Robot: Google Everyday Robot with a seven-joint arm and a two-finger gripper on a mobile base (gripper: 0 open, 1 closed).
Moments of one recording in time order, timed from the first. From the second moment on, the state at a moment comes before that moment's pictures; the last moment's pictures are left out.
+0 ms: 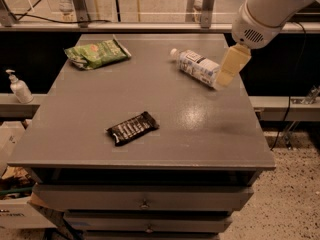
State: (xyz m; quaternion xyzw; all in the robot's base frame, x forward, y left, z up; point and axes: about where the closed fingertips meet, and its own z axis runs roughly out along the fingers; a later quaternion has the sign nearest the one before) arm 0.593 -0.175 0.941 -0.54 0.81 -0.05 0.23
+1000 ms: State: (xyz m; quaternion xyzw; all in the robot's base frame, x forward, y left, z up) arm 0.667 -0.140 0.923 -0.46 0.85 0.02 0.26
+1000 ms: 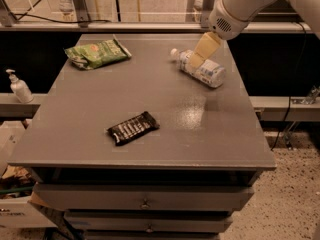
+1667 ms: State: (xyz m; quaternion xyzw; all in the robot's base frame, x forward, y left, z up) arm 0.700 -0.109 0.905 -0.40 0.88 0.05 0.25
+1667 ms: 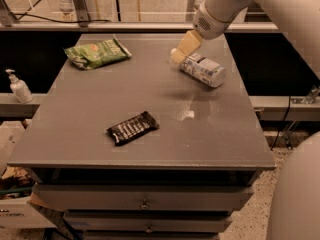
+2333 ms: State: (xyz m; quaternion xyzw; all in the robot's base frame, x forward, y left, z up) arm 0.715 -0.081 0.886 -0.39 0.88 0.05 0.25
